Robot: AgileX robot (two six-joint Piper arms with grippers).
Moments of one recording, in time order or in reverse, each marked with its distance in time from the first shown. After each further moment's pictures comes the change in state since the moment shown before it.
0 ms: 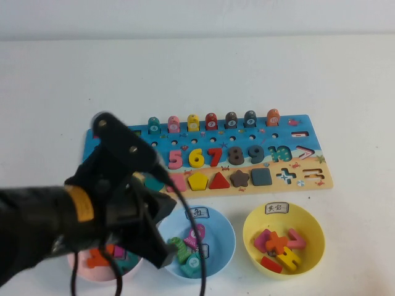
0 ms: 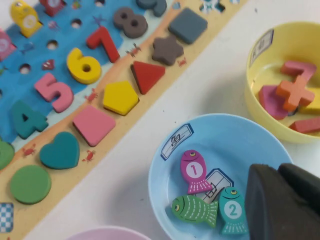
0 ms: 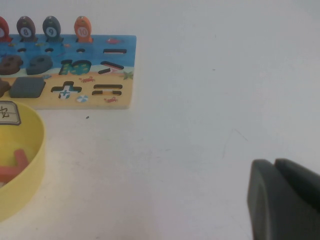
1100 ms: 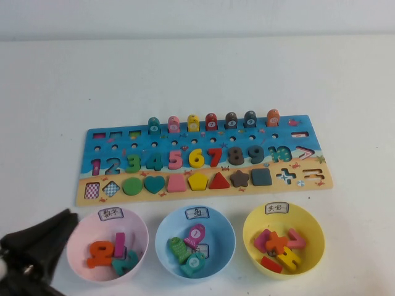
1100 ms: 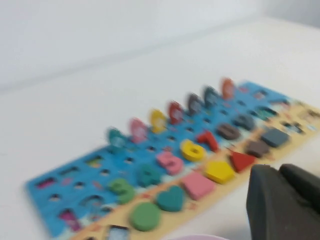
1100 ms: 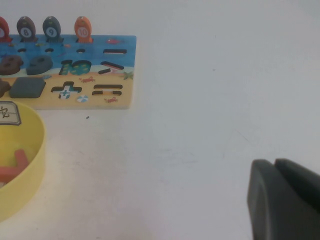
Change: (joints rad) right arm 0.000 0.000 0.000 0.000 0.000 0.000; left arm 0.142 -0.572 0.661 0.034 -0.696 -0.031
